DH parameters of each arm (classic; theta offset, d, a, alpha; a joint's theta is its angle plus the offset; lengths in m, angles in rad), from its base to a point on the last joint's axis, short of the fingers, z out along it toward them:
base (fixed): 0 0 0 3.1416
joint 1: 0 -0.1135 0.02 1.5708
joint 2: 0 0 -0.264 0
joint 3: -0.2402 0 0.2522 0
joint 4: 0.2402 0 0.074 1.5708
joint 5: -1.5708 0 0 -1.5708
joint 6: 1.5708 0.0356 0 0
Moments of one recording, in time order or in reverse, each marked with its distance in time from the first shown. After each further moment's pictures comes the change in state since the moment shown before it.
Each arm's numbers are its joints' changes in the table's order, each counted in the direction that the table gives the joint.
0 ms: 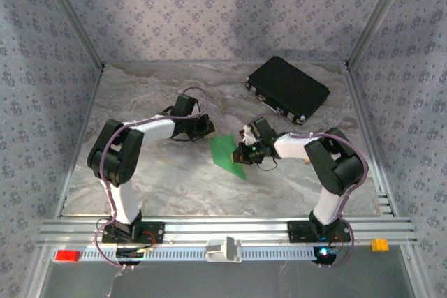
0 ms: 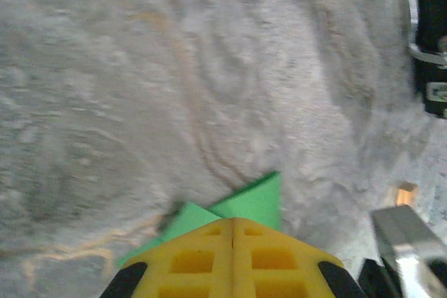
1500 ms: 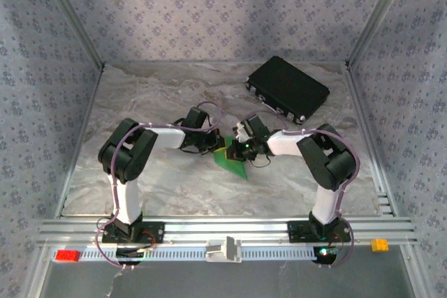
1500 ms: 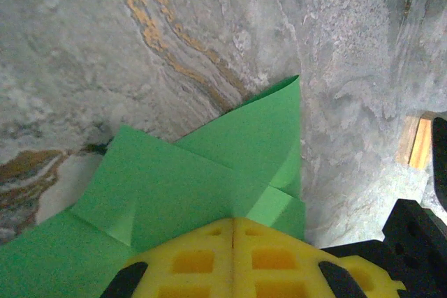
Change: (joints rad) left arm 0.088 0.094 0.085 -0.132 -0.102 -0.018; right arm -0.041 0.062 -0.071 -0.027 -0.008 0.031
